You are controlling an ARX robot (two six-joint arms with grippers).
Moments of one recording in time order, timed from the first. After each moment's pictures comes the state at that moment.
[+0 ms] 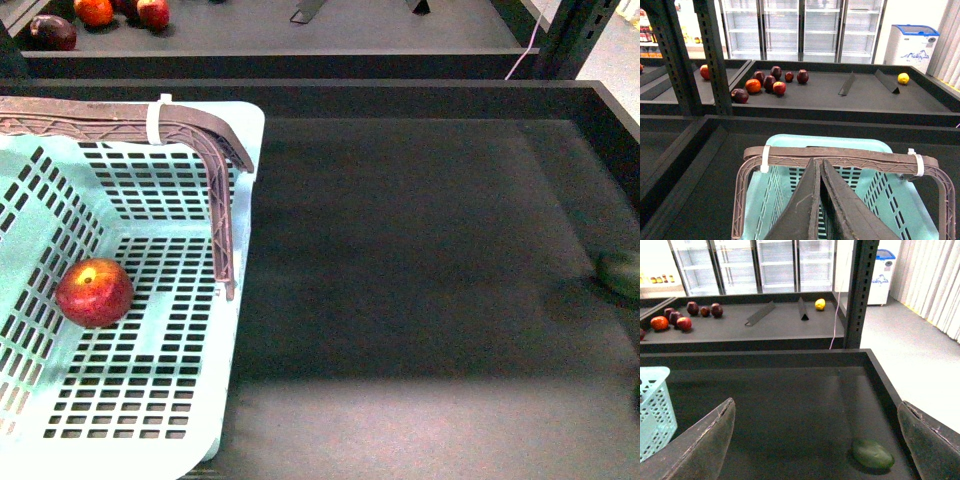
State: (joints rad) left arm 0.00 0.30 0.01 0.30 0.00 -0.01; right arm 0.00 0.00 0.02 0.00 0.00 0.00
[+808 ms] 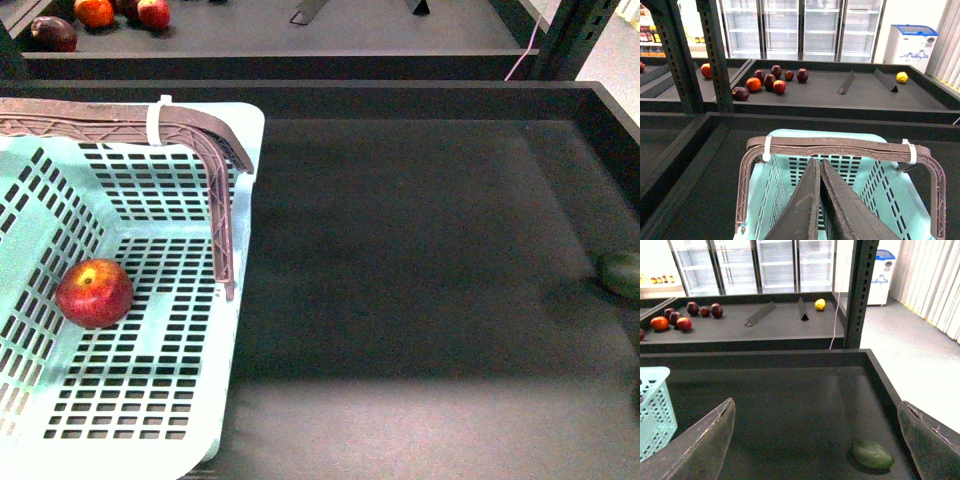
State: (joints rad) left arm 0.00 0.01 0.01 0.00 0.00 -0.01; right arm 0.00 0.00 0.02 0.00 0.00 0.00
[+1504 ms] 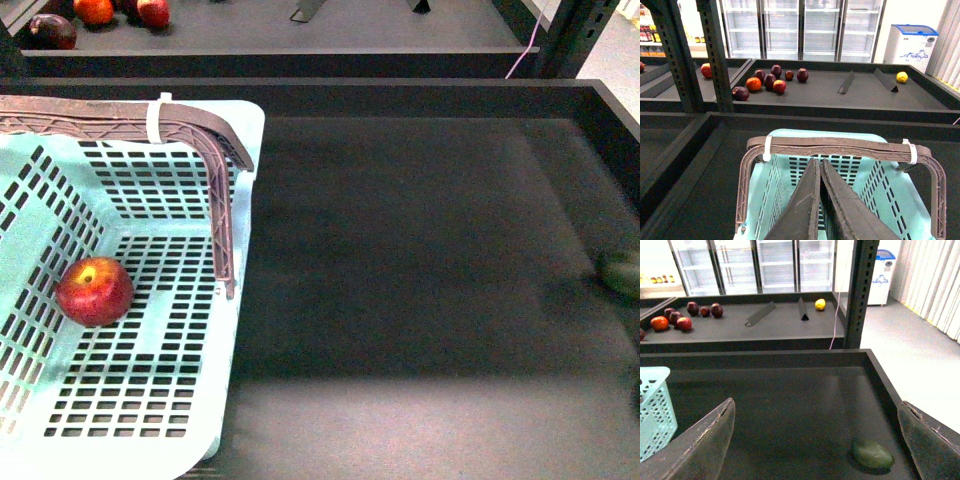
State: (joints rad) left arm 0.00 0.01 0.01 0.00 0.00 -0.01; right arm 0.00 0.00 0.02 0.00 0.00 0.00
